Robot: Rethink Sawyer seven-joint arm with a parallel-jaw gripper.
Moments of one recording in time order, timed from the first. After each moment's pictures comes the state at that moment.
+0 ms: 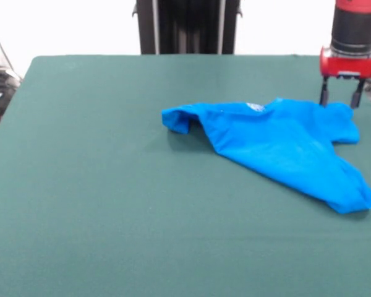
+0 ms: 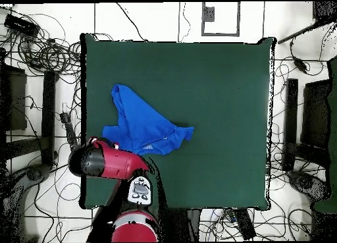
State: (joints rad) arm 0.21 -0.52 0.01 1.88 0.38 0.13 1.87
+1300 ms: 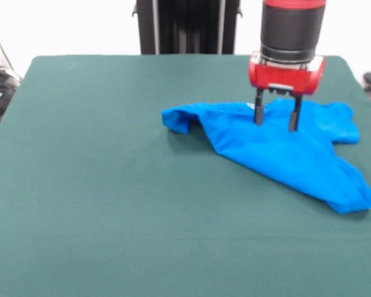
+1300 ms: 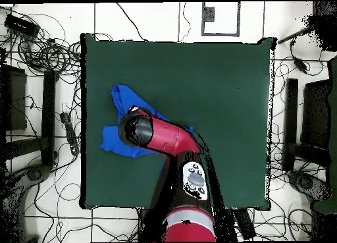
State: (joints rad) arm 0.02 -0.53 -0.07 1.69 0.30 0.28 1.87
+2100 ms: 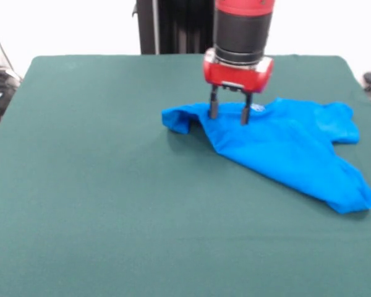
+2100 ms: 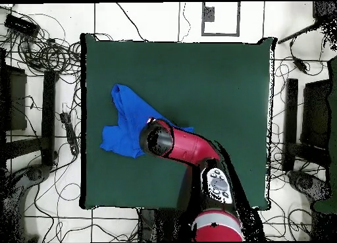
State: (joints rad) arm -0.11 -0.54 -0.06 1.77 0.13 0.26 1.87
